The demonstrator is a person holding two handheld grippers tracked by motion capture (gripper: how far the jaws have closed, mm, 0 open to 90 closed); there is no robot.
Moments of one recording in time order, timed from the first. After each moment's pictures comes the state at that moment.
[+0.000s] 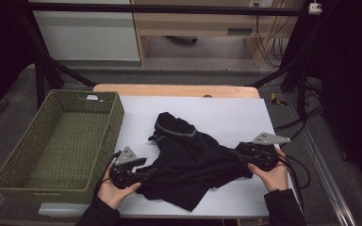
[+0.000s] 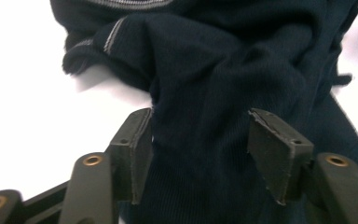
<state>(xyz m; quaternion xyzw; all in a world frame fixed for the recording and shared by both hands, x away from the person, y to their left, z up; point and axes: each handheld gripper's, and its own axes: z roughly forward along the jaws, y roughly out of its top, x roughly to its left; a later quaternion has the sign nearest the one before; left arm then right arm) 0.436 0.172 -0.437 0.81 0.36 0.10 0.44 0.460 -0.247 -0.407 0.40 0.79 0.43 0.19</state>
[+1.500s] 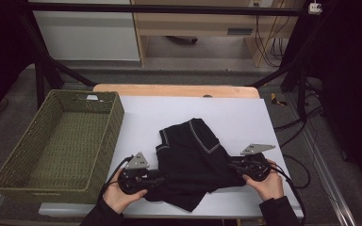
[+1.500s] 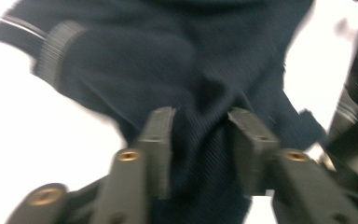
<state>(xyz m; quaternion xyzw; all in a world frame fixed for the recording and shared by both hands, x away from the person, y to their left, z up) 0.427 0.156 -0.425 0.84 0.32 0.07 0.44 0.442 -0.233 -0.429 0.41 0.83 0.35 0.12</state>
